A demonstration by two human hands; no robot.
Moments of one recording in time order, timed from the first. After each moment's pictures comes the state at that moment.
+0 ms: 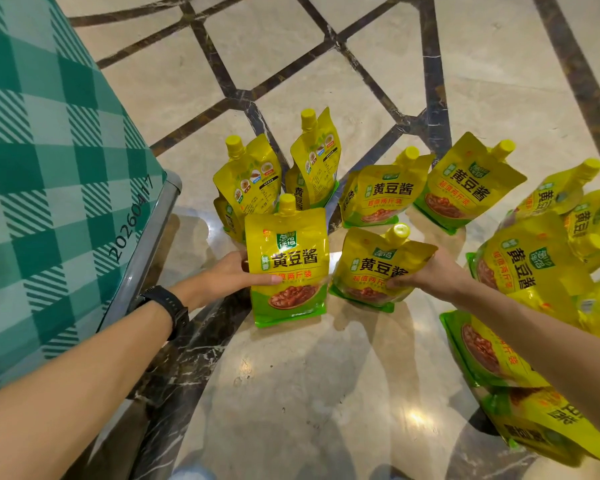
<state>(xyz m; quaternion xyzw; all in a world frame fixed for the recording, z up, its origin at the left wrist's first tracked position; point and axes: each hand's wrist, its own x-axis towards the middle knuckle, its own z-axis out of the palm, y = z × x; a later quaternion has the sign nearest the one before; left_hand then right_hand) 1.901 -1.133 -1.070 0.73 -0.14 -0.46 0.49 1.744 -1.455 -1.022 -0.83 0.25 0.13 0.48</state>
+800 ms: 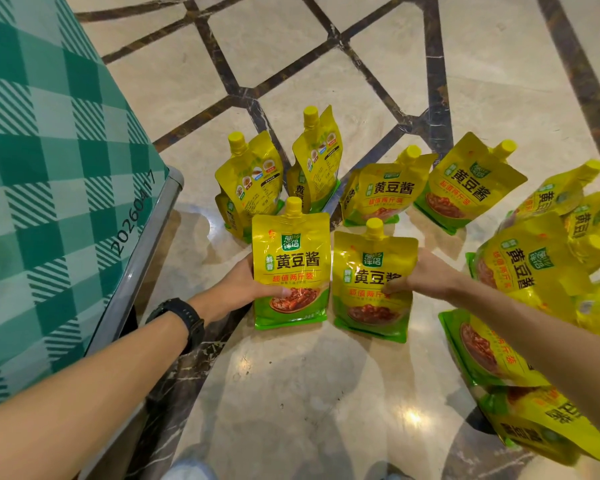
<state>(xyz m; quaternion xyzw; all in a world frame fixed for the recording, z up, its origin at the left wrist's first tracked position) 1.876 -1.143 -1.094 0.74 -0.10 -0.41 0.52 1.750 -1.453 -1.022 -0.82 0.22 0.21 0.49</state>
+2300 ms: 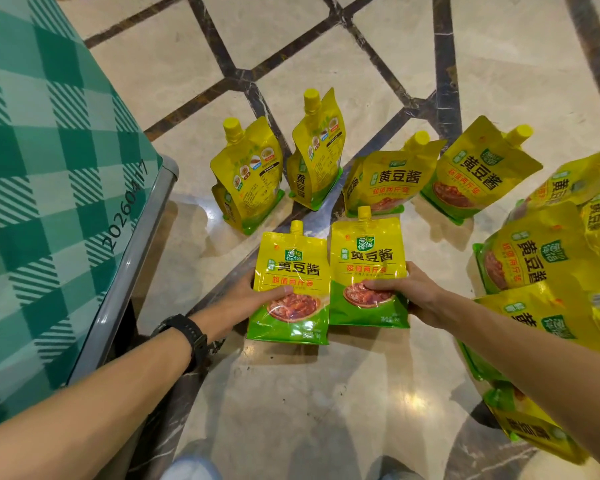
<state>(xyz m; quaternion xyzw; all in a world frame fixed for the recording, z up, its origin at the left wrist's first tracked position) 1.848 -1.139 -1.116 0.73 0.01 -0.44 0.52 1.738 -1.429 -1.081 -0.61 0.38 0.22 0.66</state>
